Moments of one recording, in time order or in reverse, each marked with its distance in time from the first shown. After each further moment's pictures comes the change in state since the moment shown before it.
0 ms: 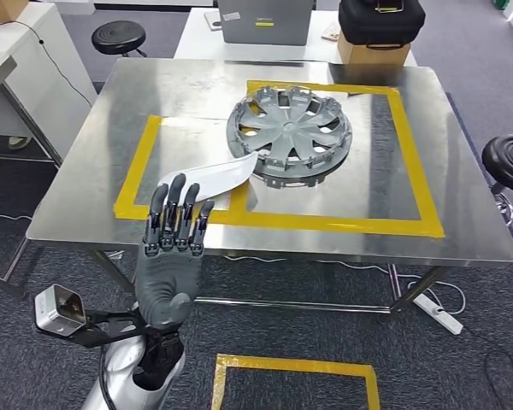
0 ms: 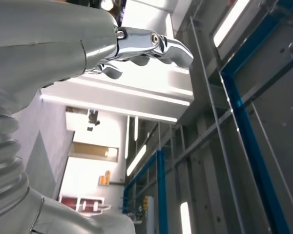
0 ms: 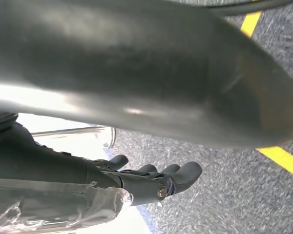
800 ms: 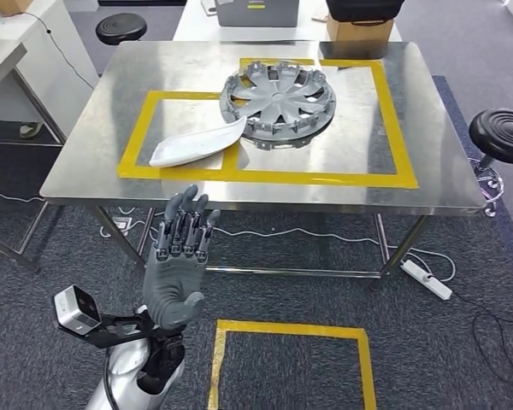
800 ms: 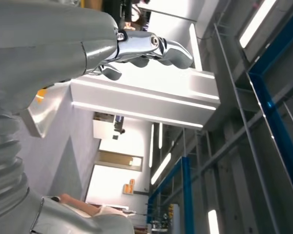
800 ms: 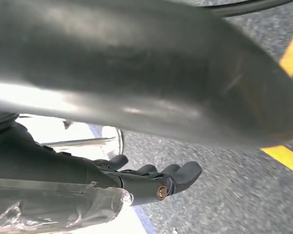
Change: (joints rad) left arm 0.008 0.012 0.007 0.060 -0.038 0.045 0.000; right arm -0.001 -0.002 -0.007 0.000 0.000 0.006 -0.008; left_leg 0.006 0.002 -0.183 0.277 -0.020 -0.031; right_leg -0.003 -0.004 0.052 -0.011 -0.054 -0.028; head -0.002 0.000
